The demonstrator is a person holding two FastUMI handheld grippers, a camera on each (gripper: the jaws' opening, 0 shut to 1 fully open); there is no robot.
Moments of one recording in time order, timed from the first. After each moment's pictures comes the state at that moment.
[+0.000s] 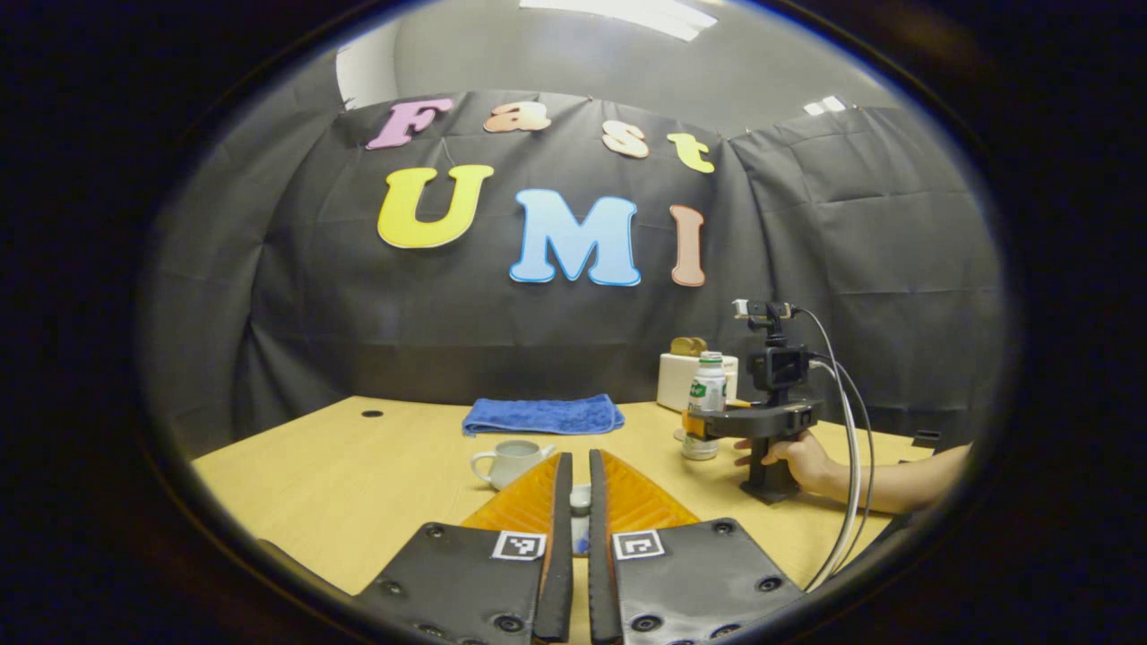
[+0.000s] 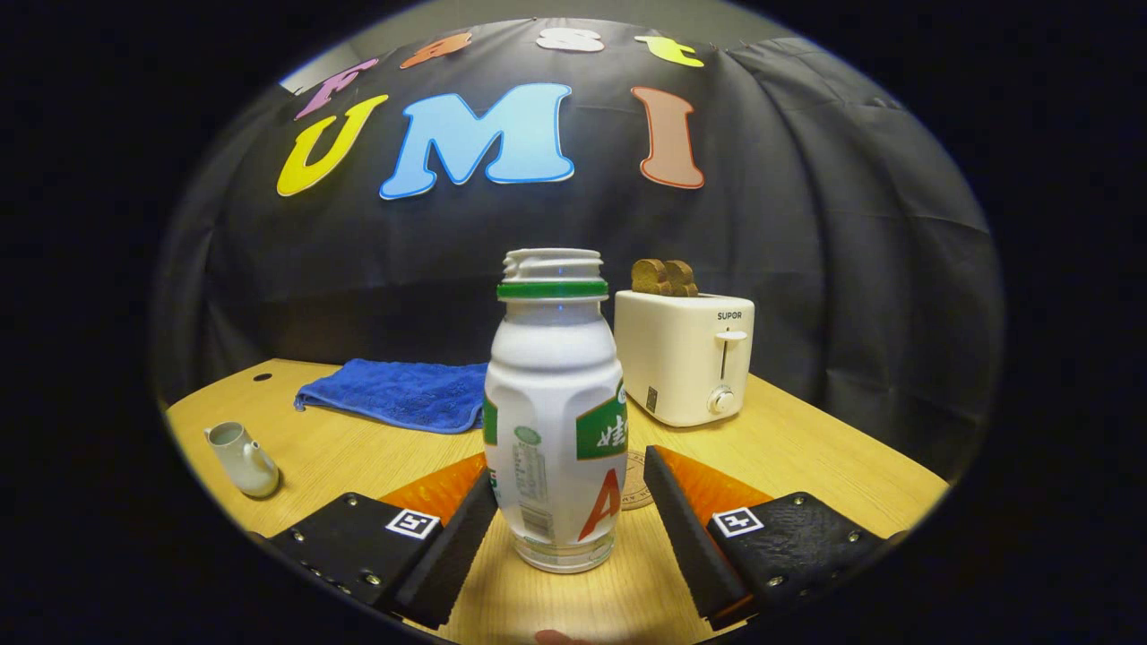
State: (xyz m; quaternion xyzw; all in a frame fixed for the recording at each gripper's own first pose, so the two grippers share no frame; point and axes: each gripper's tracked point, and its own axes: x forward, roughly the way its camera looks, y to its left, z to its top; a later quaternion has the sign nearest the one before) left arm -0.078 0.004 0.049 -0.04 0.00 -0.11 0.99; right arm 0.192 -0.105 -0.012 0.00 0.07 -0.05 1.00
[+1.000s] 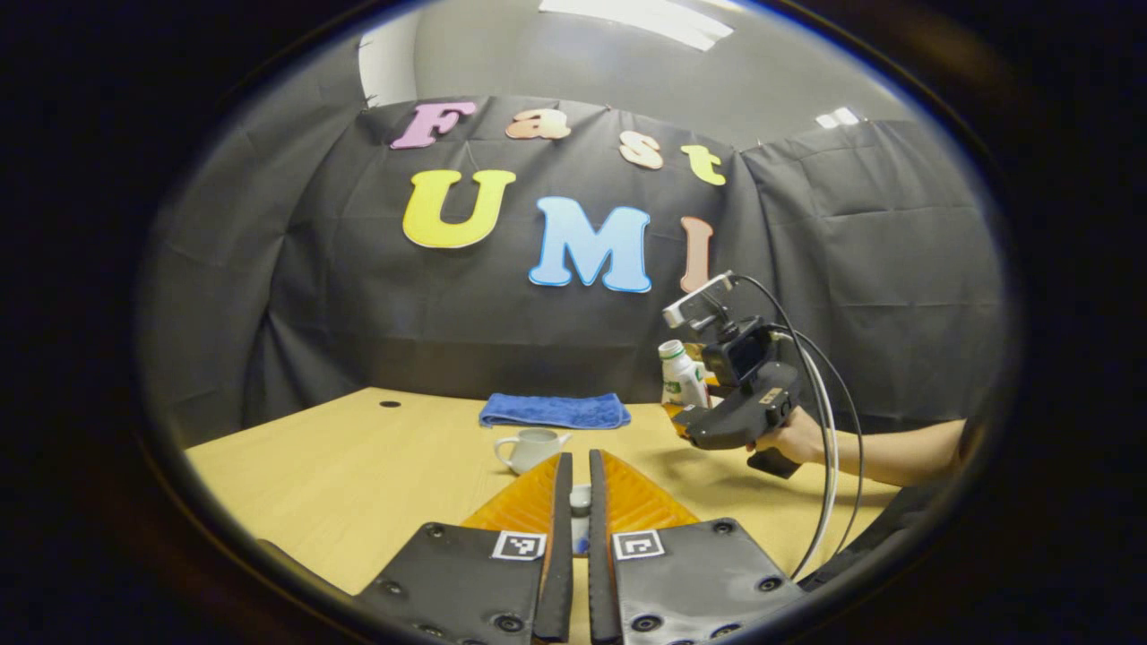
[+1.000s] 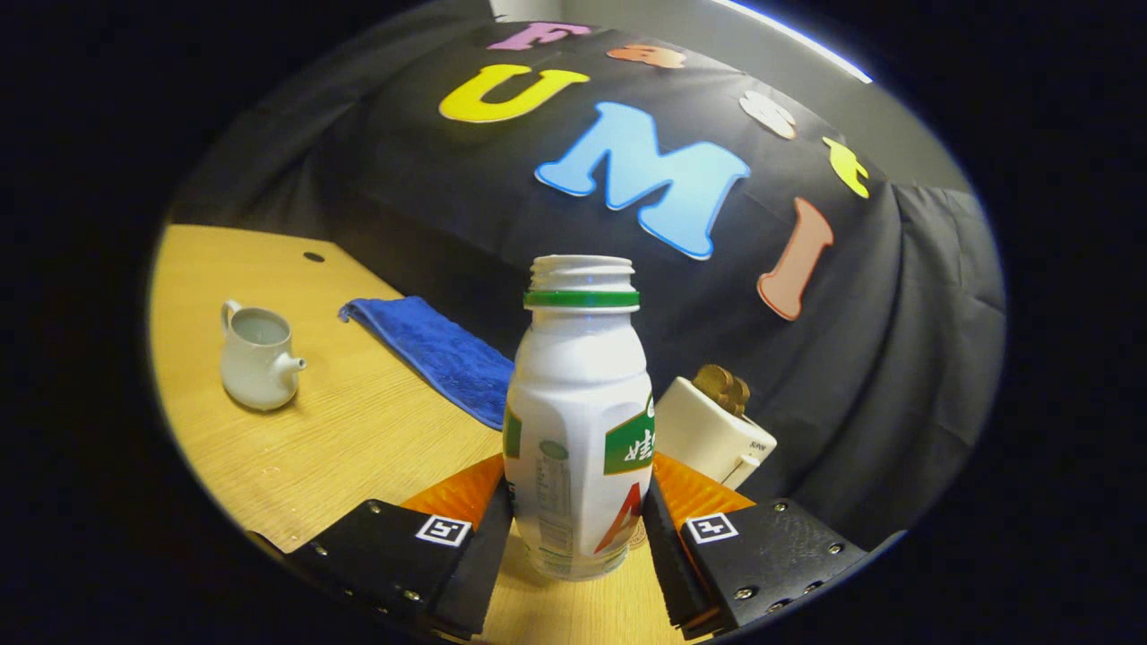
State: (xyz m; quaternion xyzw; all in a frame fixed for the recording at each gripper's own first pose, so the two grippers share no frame) left arm -0.122 0.037 0.041 -0.06 -0.01 -0.10 0.99; right arm 0.169 -0.023 0.024 -0.31 0.04 0.01 0.95
